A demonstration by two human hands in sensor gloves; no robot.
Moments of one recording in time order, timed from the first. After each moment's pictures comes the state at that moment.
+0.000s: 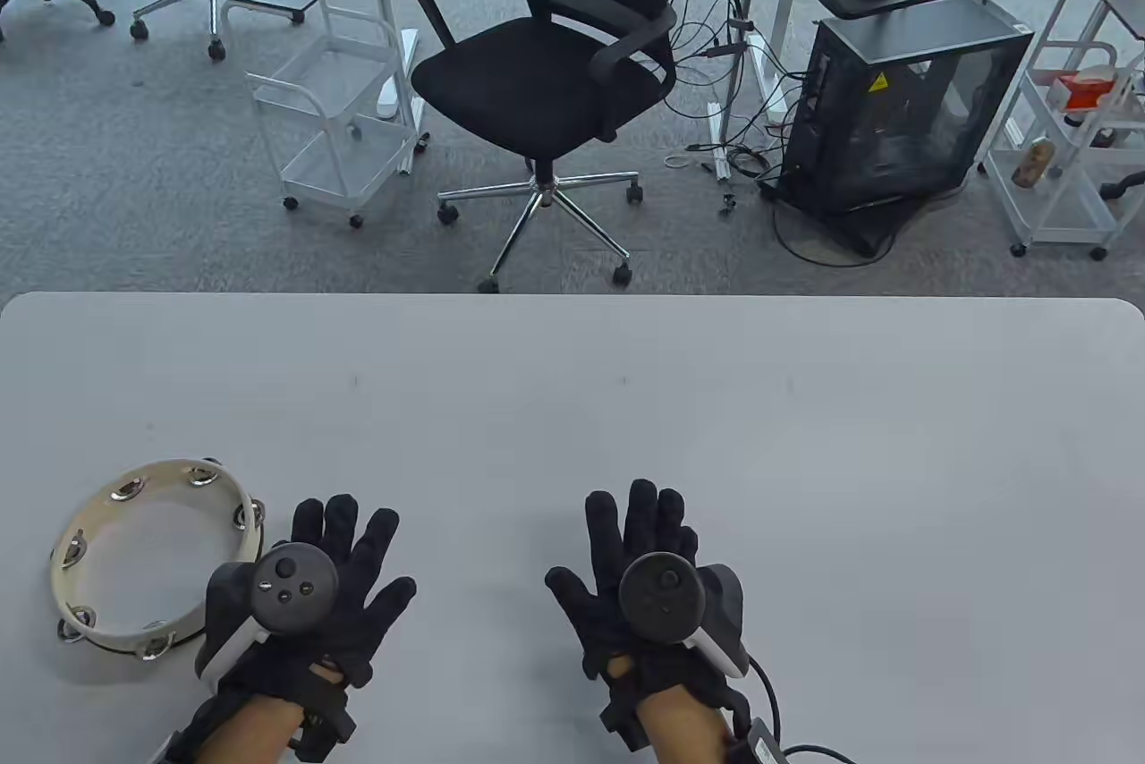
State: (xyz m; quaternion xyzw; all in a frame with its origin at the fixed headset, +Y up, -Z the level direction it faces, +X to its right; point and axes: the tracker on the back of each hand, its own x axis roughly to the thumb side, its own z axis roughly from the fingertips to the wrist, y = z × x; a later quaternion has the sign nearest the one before) left_hand -0.267 -0.702 -0.294 -0.06 -0.13 0.24 0.96; right_hand 0.056 -0.701 -0.294 0.16 -0.02 0.93 0.33
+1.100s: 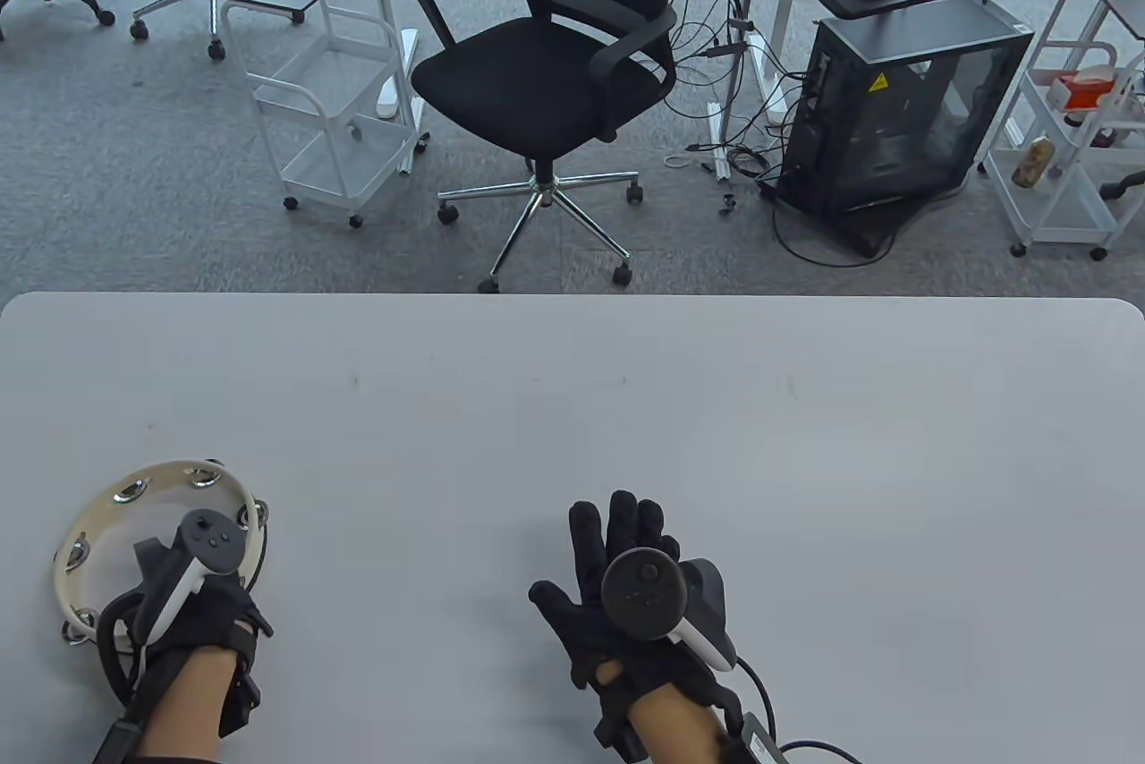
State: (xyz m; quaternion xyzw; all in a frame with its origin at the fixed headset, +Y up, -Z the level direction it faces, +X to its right) left_hand -0.384 -0.749 -0.329 -0.15 0.23 0.08 0.96; right_hand 0.043 -0.705 -0.295 0.18 0.04 0.92 0.33
